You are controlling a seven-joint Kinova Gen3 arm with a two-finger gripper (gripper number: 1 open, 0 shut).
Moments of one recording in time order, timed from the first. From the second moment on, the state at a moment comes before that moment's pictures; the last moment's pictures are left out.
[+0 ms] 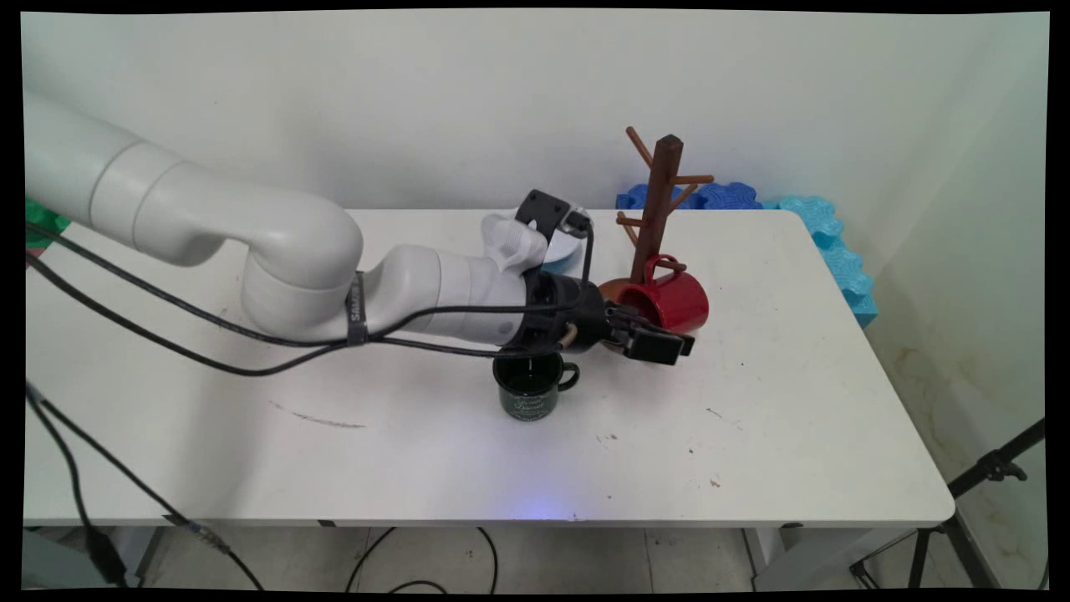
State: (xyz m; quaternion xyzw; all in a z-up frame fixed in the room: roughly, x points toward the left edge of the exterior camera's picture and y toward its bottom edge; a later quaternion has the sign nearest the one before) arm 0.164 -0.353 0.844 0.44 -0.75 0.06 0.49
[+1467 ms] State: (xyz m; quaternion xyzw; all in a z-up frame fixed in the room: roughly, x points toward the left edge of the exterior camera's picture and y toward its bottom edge) arm 0.168 -0.352 0.807 0.39 -0.77 0.14 0.49
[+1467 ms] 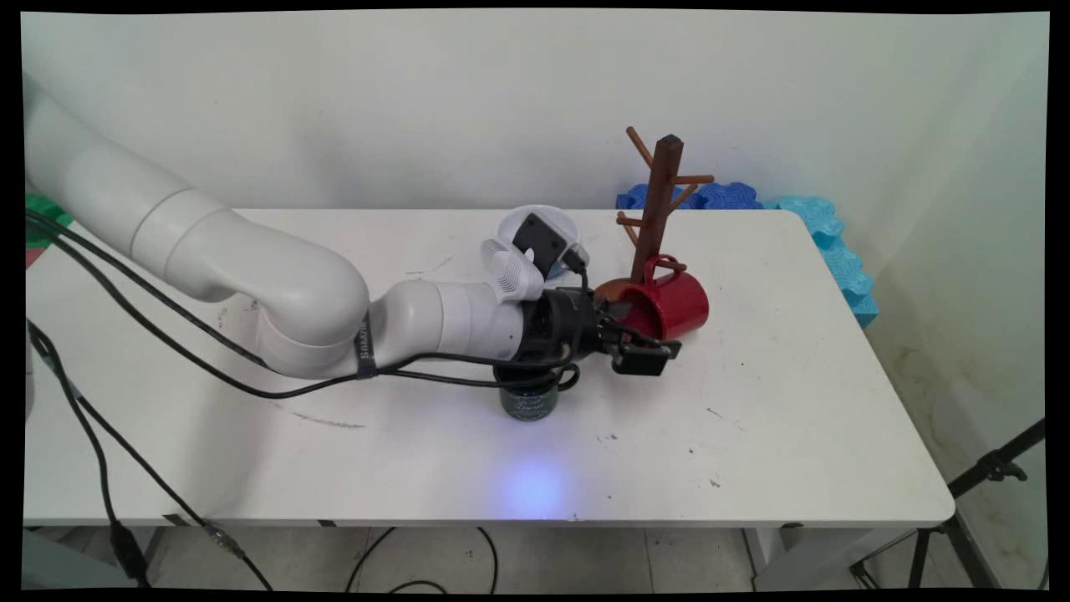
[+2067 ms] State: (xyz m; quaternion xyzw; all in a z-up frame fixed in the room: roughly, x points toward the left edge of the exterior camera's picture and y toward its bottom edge) arm 0.159 -0.371 0.782 0.40 -0.76 0.14 0.50
